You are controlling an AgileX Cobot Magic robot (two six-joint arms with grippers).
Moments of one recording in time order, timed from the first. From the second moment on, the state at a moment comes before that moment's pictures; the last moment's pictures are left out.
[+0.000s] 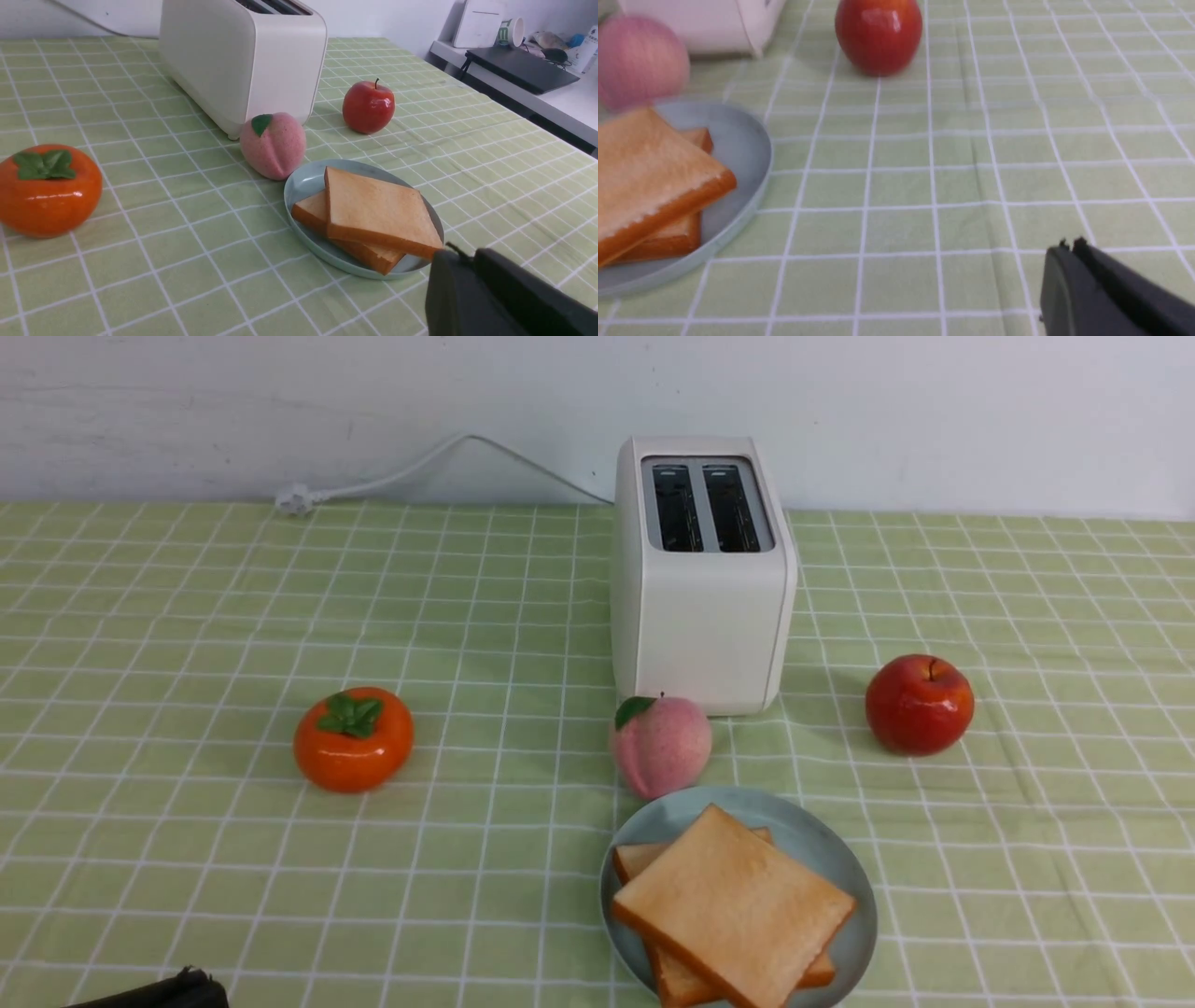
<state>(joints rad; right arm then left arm) 0.07 -0.01 0.02 -0.11 0.40 0.27 -0.63 0.23 -0.27 -0.23 0.28 -0.02</state>
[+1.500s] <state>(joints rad) 0.07 -0.01 0.02 -0.11 0.40 0.29 -0.46 0.17 -0.24 -0.19 0.27 -0.02</state>
